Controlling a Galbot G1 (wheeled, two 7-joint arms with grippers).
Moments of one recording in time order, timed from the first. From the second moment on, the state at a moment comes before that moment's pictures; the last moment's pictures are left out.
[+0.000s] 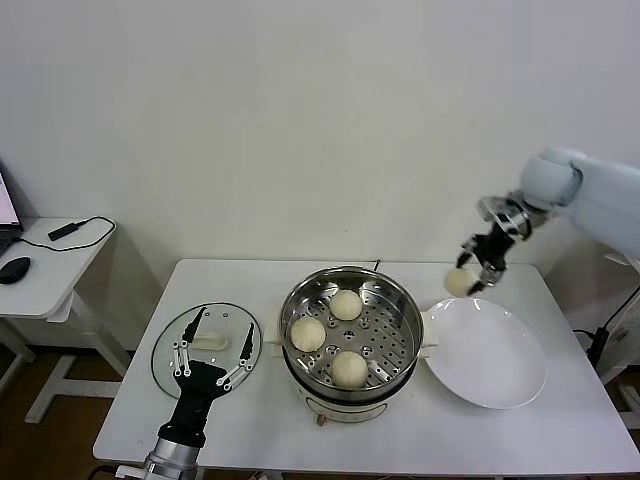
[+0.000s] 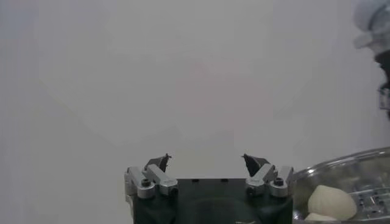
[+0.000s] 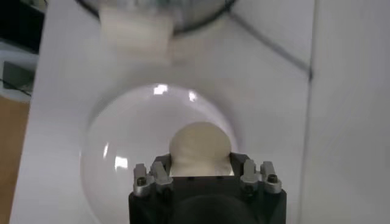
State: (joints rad) left arm 1.62 -1.26 -0.42 -2.09 0.18 -0.36 -0.13; right arm 0.84 0.78 -1.56 1.29 0.53 -0.12 -1.19
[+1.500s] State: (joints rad) left arm 1.61 -1.26 -0.42 -2.08 0.18 -0.37 -0.14; right arm 0.78 1.02 -1.69 1.46 0.57 -0.27 -1.03
